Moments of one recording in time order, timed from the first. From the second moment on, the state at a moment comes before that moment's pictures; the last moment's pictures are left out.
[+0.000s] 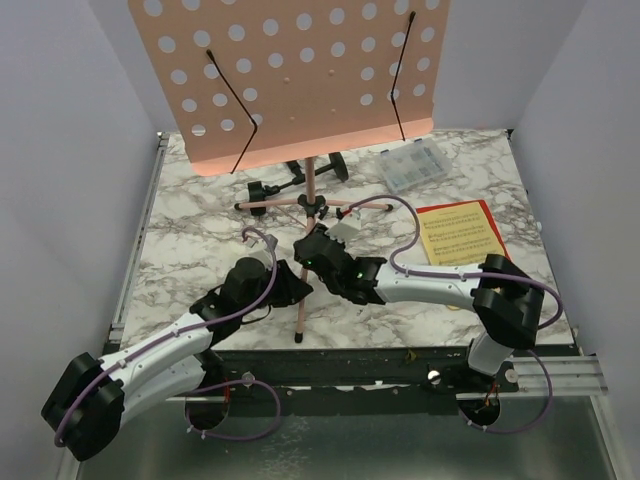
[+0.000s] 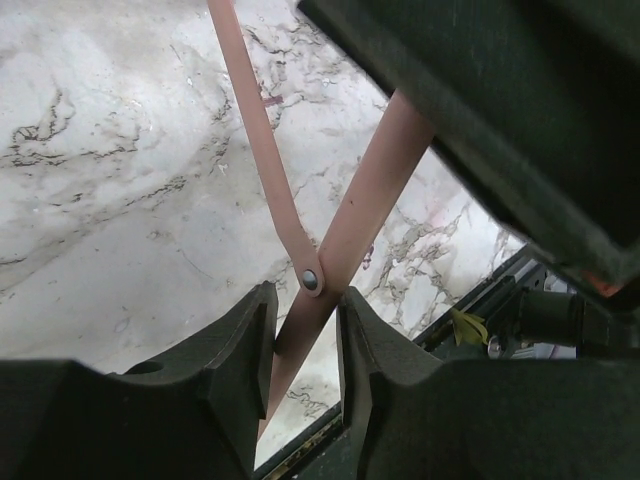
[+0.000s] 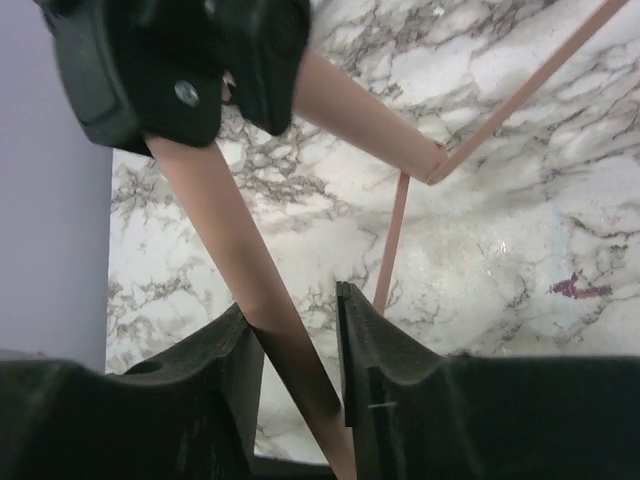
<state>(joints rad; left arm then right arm) -0.69 0.86 0.30 0.09 0.11 -0.82 1.13 1.71 1.11 0.01 0.71 1.13</state>
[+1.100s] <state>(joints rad) -0.70 0.88 0.30 0.10 0.11 -0.83 0.58 1.54 0.35 1.38 -0.67 -0.59</state>
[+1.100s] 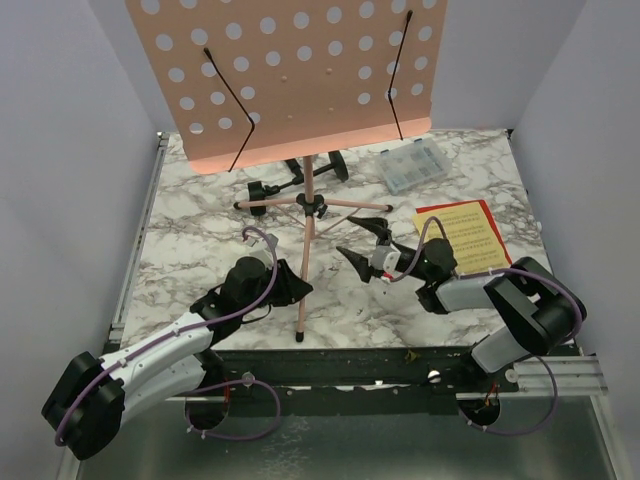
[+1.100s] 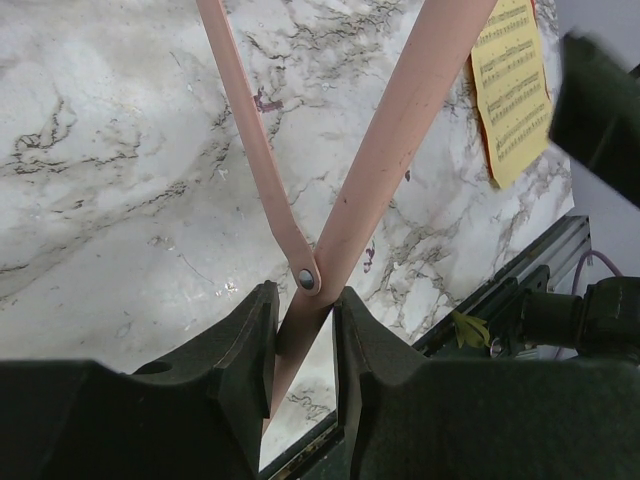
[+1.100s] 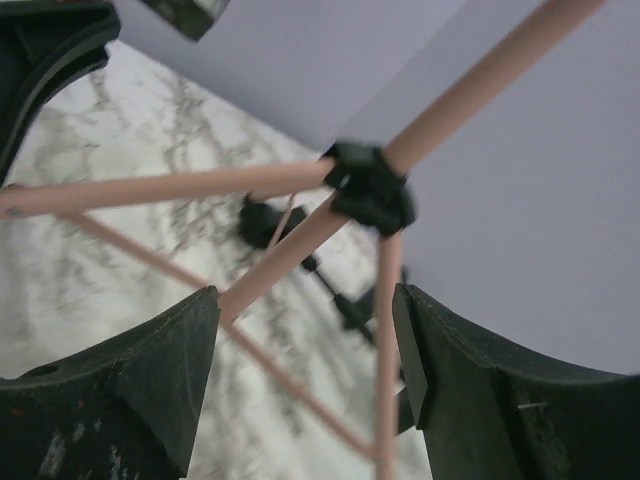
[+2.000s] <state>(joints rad) -0.70 0.87 0.31 0.07 0.10 -0.82 0.69 1.62 0.70 0.91 -0.50 -1.61</state>
